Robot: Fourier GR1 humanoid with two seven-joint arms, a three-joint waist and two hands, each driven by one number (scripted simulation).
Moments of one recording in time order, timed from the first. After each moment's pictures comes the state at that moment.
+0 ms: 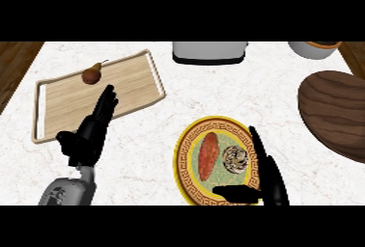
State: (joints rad) left arm -0.14 0.11 -0.11 -1.52 0.01 0.13 0.06; right arm 0.13 -0.03 0.33 -1.65 0.49 -0.28 0.35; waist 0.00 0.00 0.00
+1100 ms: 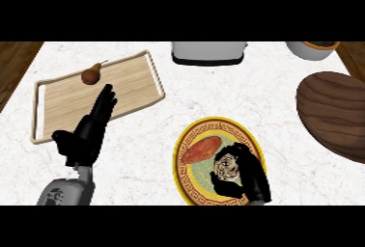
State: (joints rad) left arm -0.14 0.09 -0.07 -1.55 -0.02 0.09 0.09; right arm 0.03 -0.04 0.39 -1.41 0.62 -0.26 0.22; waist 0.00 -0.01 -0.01
